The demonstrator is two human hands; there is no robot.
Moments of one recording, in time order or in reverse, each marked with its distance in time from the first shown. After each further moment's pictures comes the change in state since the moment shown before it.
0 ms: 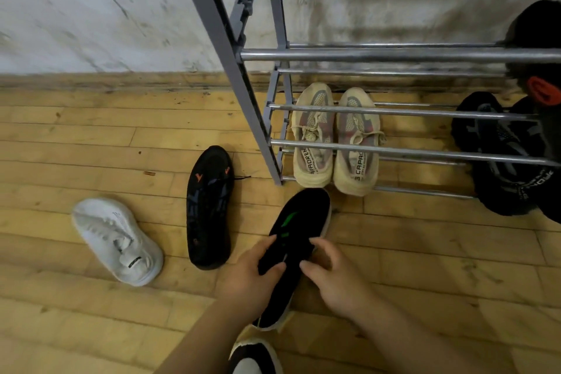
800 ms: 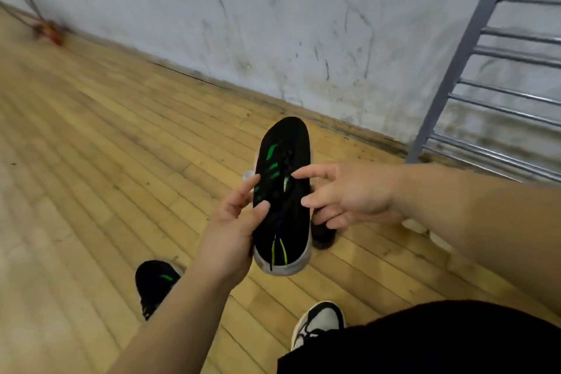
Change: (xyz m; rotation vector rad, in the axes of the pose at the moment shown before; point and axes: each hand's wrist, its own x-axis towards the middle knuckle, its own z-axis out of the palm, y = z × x) left_hand -0.255 -0.035 -0.169 -1.238 0.504 0.388; right_hand -0.219 -0.266 0.109 -0.560 -0.698 -0.249
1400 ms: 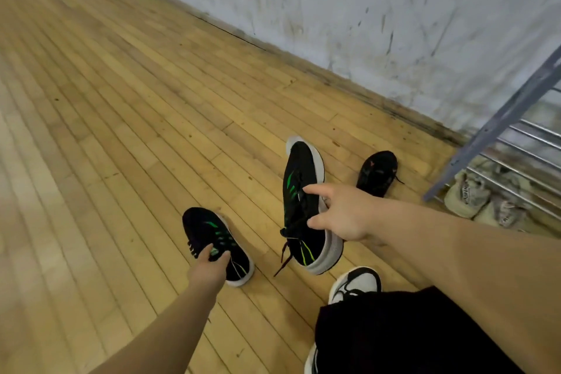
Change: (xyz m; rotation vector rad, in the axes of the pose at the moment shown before) left_hand -0.056 -0.121 -0.239 0.529 0.620 -0.486; right_hand 0.071 0.019 0.145 -0.413 0.135 0.039
